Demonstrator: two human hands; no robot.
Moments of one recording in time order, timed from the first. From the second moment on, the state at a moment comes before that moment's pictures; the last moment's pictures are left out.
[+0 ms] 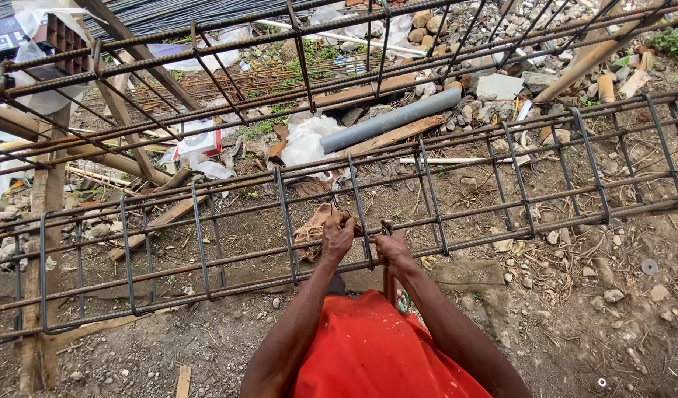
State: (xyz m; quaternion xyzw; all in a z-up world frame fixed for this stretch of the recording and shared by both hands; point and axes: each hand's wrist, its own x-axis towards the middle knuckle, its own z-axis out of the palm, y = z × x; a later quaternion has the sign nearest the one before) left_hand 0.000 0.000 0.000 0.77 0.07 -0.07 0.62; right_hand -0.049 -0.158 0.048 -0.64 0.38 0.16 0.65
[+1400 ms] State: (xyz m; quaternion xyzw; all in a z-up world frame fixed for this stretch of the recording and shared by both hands) left_hand 0.028 -0.045 -0.049 0.86 0.14 -0.28 0.41; right_hand -0.009 -0.194 -0.055 -0.78 0.27 0.29 0.49
